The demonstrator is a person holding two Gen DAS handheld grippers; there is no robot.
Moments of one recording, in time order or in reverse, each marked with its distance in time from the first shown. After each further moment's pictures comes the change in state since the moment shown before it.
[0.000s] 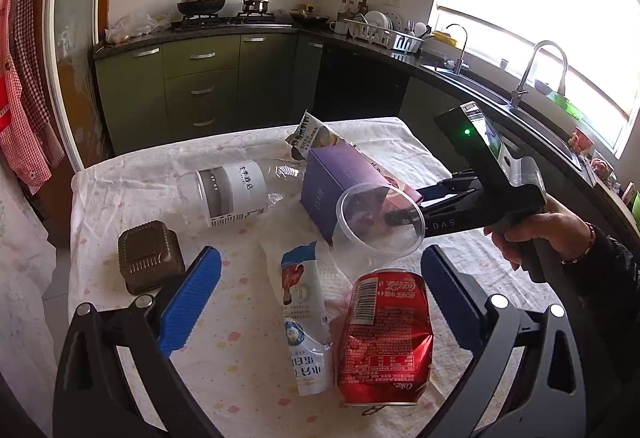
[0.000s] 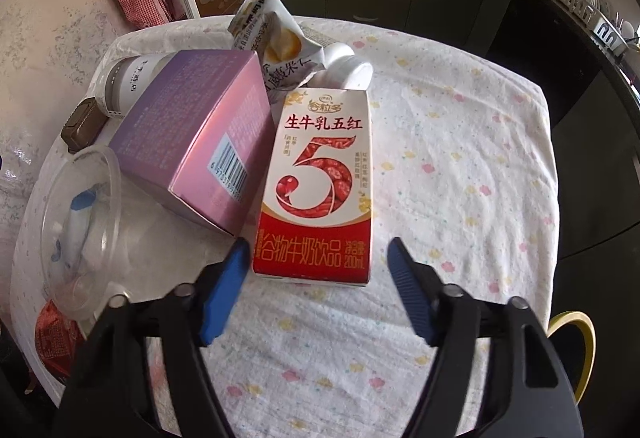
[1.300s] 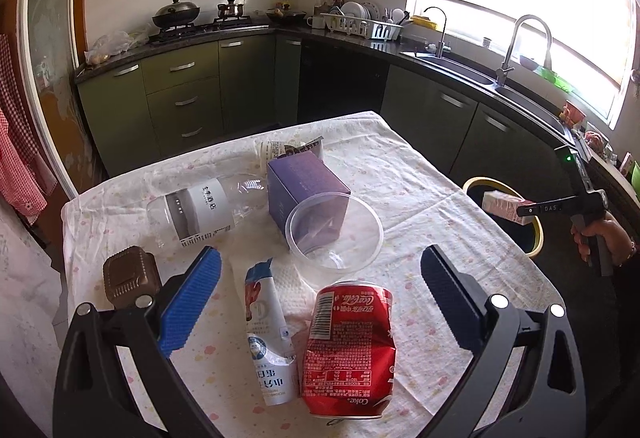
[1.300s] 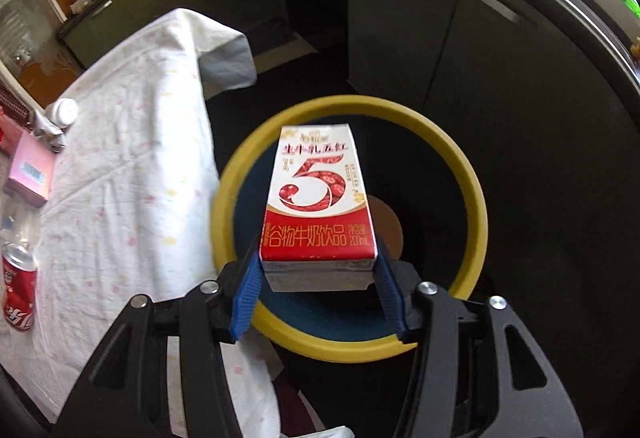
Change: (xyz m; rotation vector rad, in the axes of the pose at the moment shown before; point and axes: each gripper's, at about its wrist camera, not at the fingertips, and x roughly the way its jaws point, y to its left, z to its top) left arm 0.001 -0.045 0.016 0.101 0.026 -0.004; right arm -0.085 -0.231 -0.202 0.608 0.013 -0.245
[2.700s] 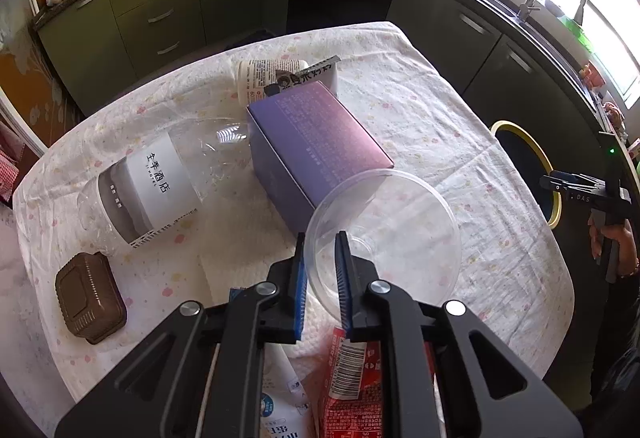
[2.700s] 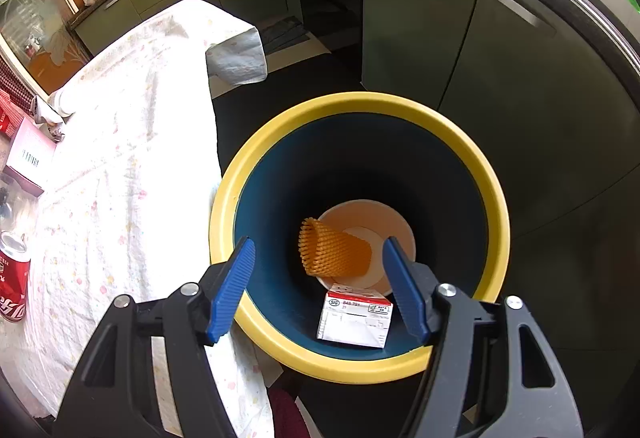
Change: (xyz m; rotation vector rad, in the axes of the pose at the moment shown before) left arm 0.113 0.022 0.031 -0.015 0.373 -0.063; right arm 0.002 0.020 0.004 -0.058 -0.024 0.059
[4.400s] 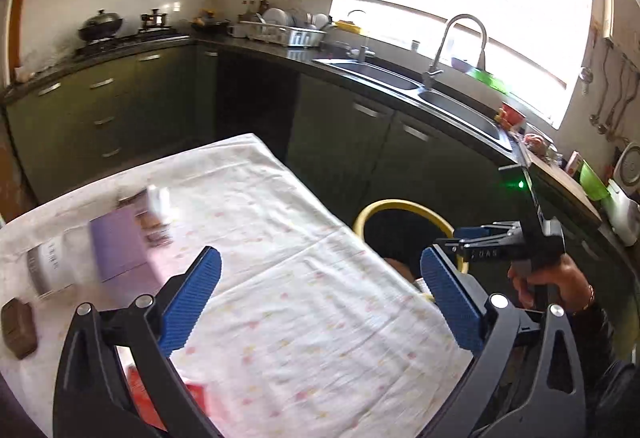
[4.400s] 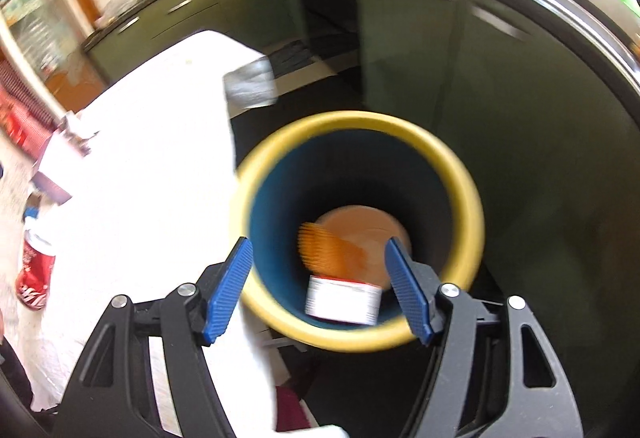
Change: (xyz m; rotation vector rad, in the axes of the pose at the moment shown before) left arm -0.063 -0.152 -0.022 0.099 -0.406 -0.146; right arm -0.047 0.014 -0.013 -0.036 -0.087 0.104
